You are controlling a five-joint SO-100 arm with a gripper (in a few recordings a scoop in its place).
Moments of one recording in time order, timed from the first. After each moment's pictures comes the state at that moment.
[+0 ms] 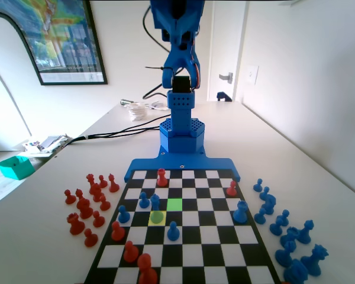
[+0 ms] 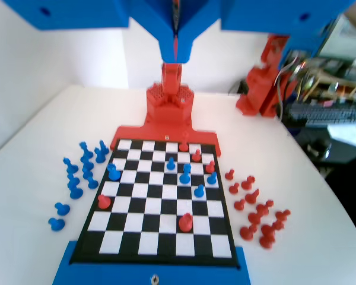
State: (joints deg) arm 5.3 140.4 103.1 91.8 -97.2
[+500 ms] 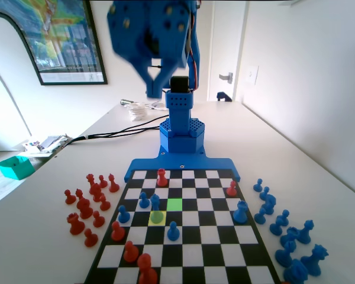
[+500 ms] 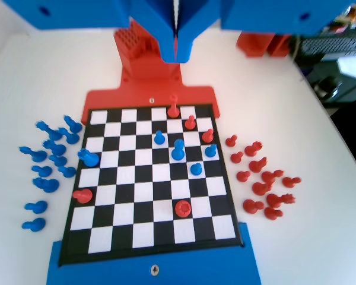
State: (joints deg) arm 10.1 107.5 96.0 83.6 -95.1
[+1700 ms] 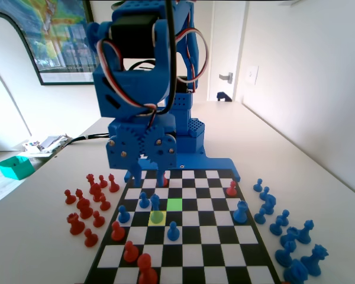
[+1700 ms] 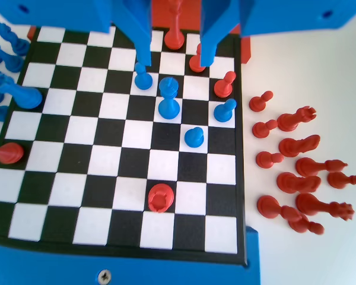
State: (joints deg) arm 12.7 85.3 106.7 60.9 -106.6
